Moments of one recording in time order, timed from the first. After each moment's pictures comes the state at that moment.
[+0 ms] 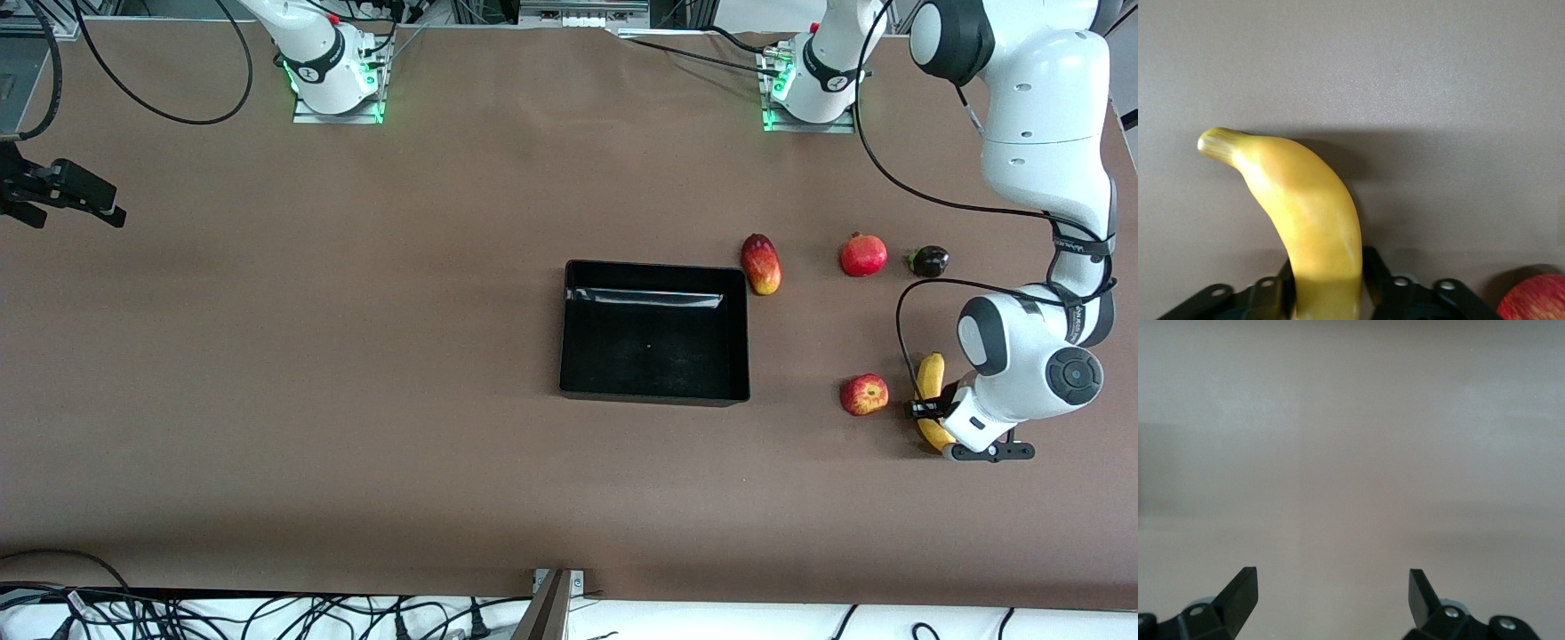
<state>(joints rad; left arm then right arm) 0.05 0.85 0.15 -1.50 -0.09 2.33 0.16 -0.06 0.02 0.00 -1.57 0.01 1.60 -0.08</state>
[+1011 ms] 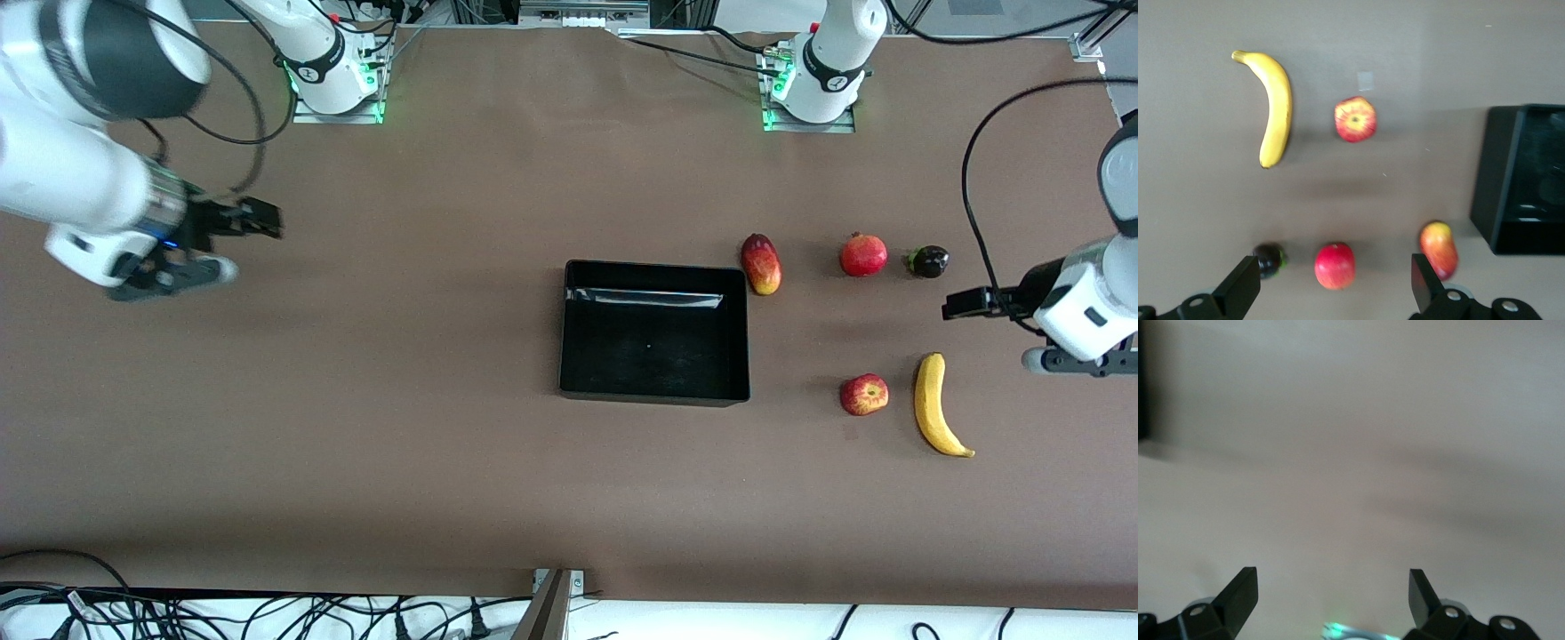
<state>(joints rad) -0.11 0.28 0.20 -1.48 -0.09 1.61 0.08 0.17 0.21 0.03 -1.58 0.09 1.57 0.01</state>
